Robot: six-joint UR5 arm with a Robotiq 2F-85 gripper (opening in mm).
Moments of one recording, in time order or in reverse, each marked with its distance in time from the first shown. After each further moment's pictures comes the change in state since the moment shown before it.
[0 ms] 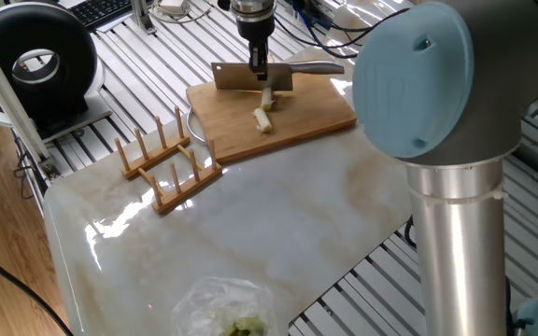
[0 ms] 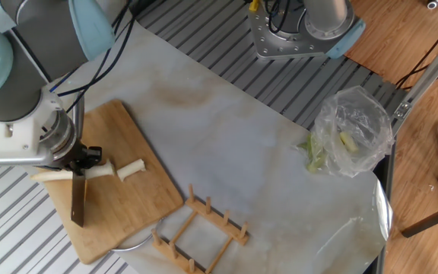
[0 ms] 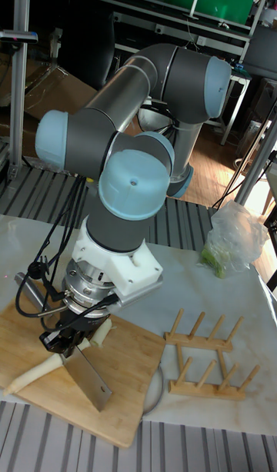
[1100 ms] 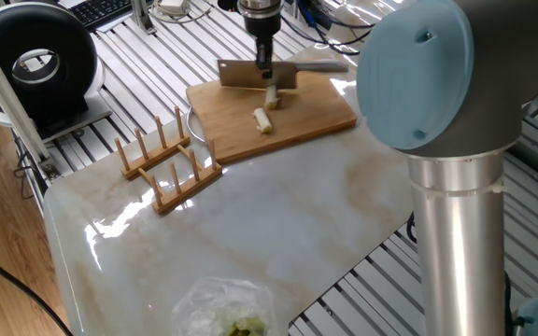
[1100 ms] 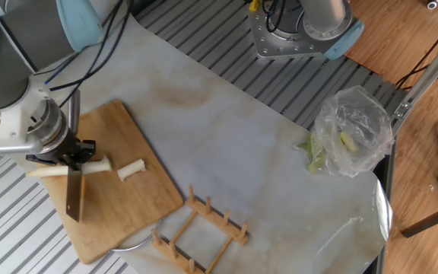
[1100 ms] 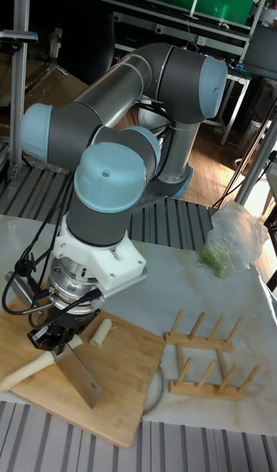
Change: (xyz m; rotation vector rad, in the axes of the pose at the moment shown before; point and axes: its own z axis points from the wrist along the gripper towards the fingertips) arm 0.009 -0.008 -0.003 -0.030 -0.030 -0.020
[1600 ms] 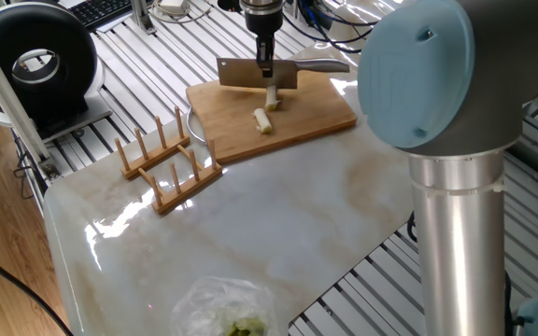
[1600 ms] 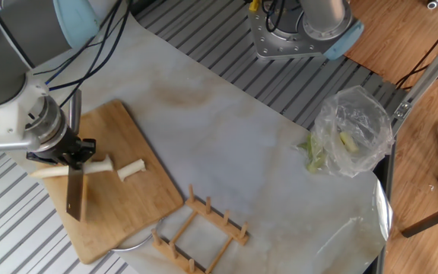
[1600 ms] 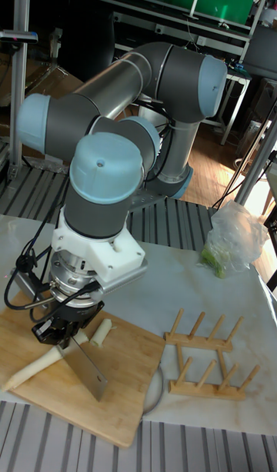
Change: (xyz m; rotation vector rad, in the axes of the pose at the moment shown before) arm 0.003 0.010 -0.008 -0.033 -0.007 0.005
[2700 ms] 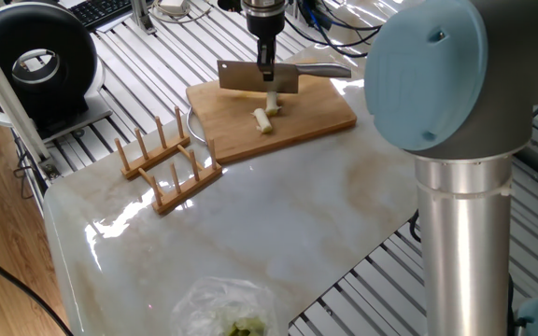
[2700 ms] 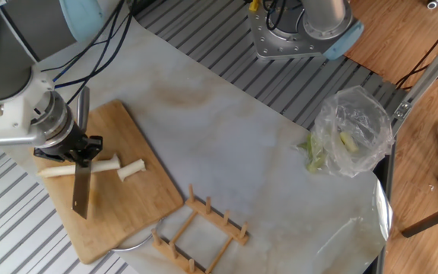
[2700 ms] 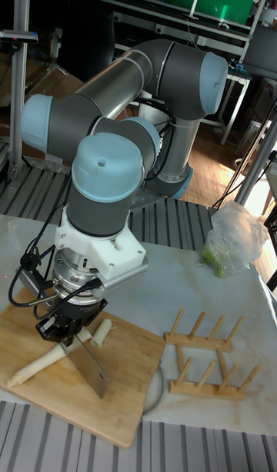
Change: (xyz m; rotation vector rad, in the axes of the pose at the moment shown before) arm 0.001 0.006 0.007 -0.001 -0.009 0.012
